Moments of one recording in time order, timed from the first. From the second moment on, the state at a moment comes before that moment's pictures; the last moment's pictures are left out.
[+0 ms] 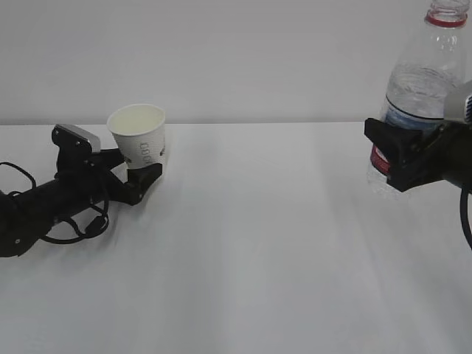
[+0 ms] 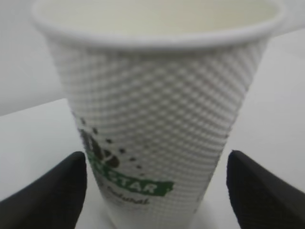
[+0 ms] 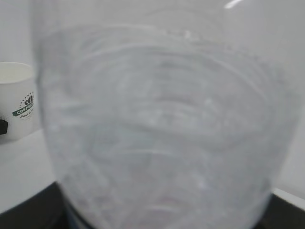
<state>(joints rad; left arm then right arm) -0.13 2.33 -0.96 0.54 -1.15 -0.18 0.07 1.53 -0.45 -0.46 -0.92 0.07</state>
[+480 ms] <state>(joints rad) -0.17 2.35 -1.07 0.50 -1.11 -0.18 0.07 1.53 -0.45 -0.46 -0.92 0.07</state>
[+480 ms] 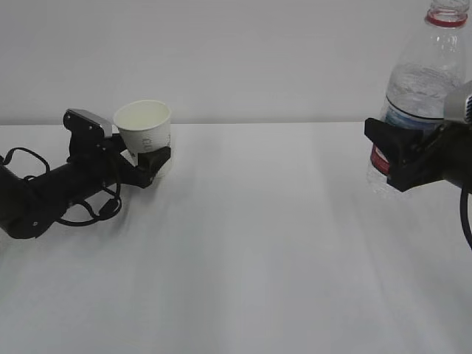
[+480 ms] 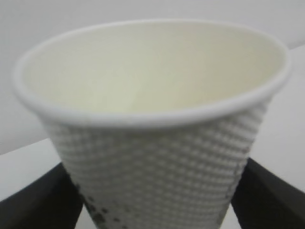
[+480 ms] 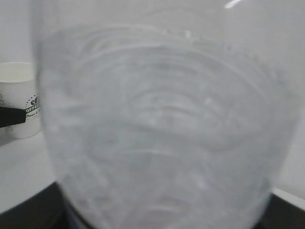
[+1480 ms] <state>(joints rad) -0.18 2.38 -1.10 0.54 -1.10 -0.18 0.07 1.53 -0.45 -0.46 -0.92 0.07</state>
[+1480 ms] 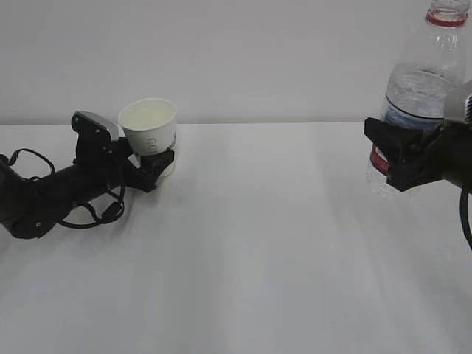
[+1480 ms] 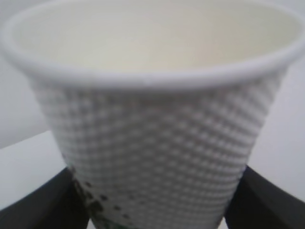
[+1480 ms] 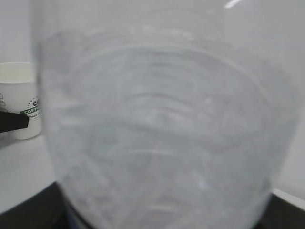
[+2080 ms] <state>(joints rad) -0.18 2.23 -0.98 0.51 -1.03 -0.18 0.07 1.53 -0.45 -0.46 -0.93 0.07</state>
